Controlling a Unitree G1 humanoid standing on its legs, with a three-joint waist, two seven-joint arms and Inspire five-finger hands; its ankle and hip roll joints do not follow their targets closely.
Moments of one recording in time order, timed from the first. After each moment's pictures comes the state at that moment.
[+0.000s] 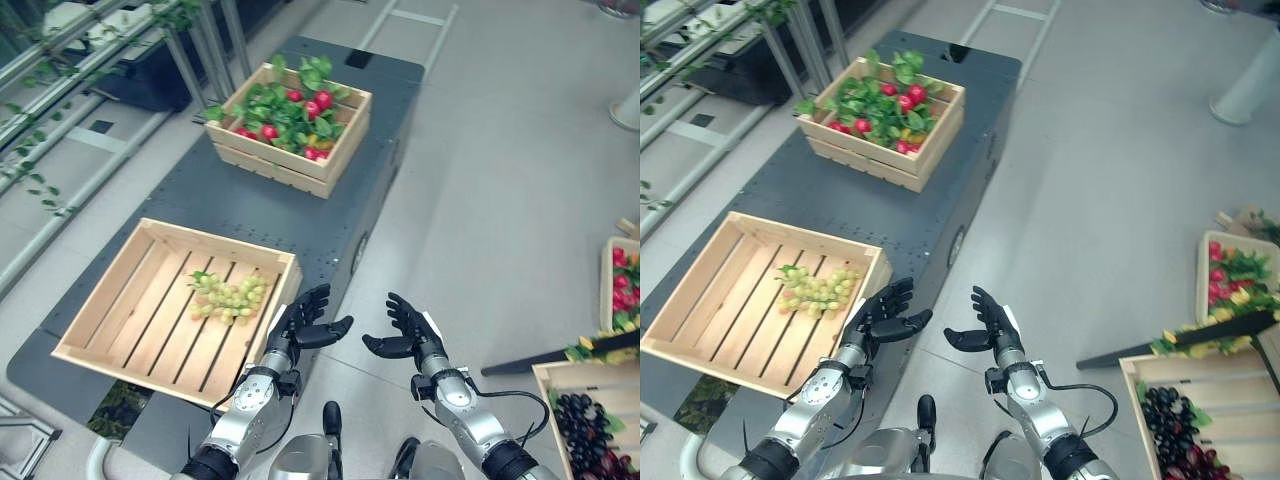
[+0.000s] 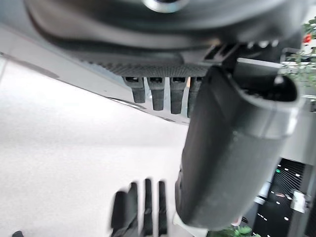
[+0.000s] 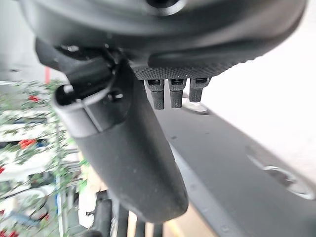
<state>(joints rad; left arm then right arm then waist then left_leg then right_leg) -0.07 0.36 -0.48 0.39 -0.53 -0.21 0.04 -0.10 -0.28 0.48 0.46 0.37 -0.17 -0.24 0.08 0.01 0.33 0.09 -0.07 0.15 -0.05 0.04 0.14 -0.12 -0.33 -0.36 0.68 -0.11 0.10</state>
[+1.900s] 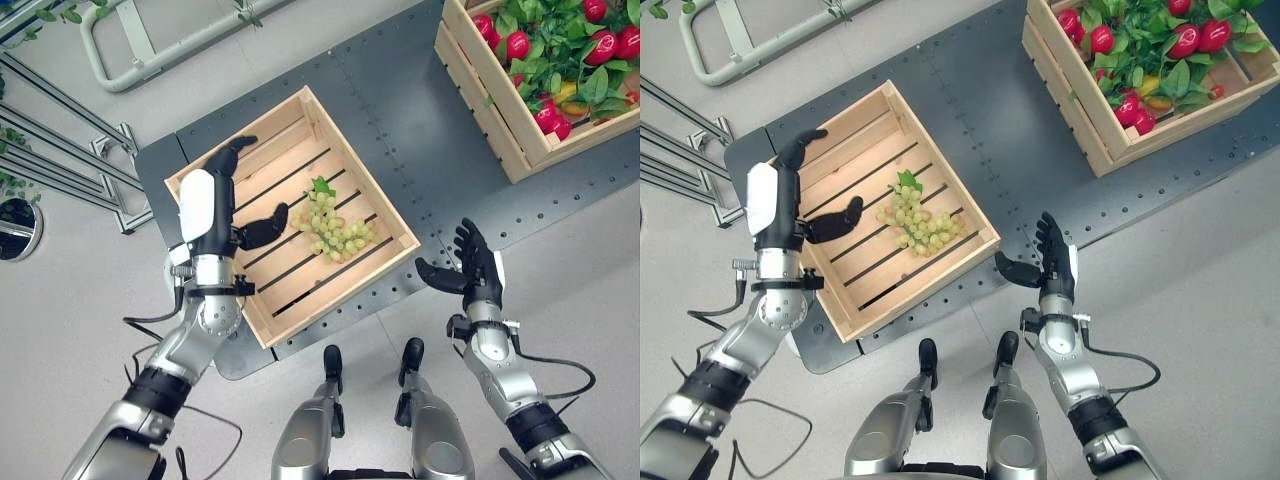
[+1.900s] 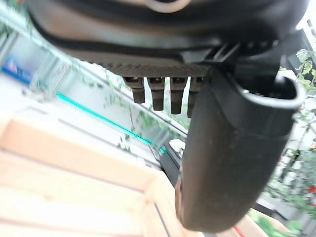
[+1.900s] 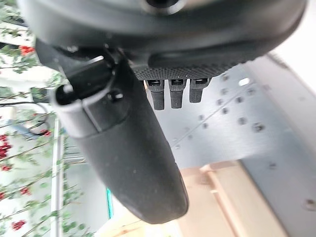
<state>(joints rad) -0.45 0.64 -0.32 0.33 0.30 -0.17 0.73 -0.29 -0.40 0.29 0.35 0.40 -0.23 -0.41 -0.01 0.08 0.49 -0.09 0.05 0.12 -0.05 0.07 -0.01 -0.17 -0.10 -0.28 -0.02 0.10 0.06</state>
